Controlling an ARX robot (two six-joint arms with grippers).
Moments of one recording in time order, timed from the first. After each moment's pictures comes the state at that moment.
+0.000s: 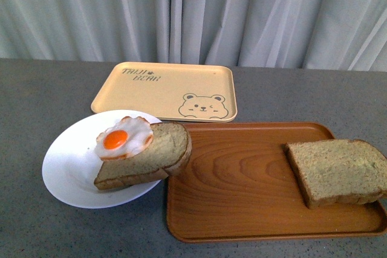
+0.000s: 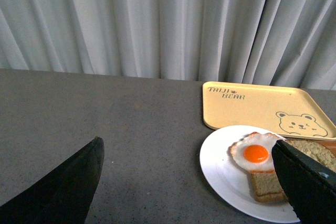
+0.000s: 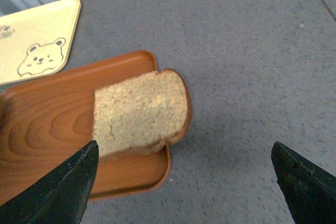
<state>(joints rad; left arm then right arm) 0.00 0.02 0.01 0.00 0.00 -0.01 -0.34 1.03 0.28 0.29 -0.33 0.08</state>
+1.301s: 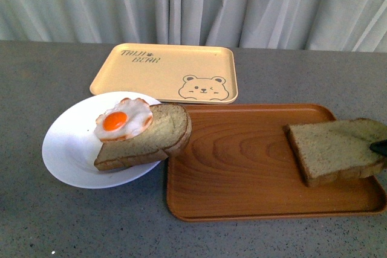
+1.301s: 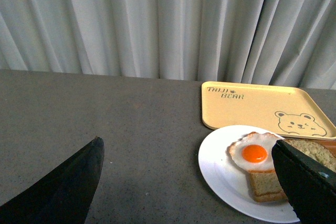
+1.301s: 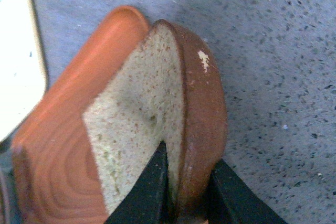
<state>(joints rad) 0.00 0.02 0.01 0.00 0.00 -0.01 -0.16 1.82 0.57 0.57 -0.29 0.63</state>
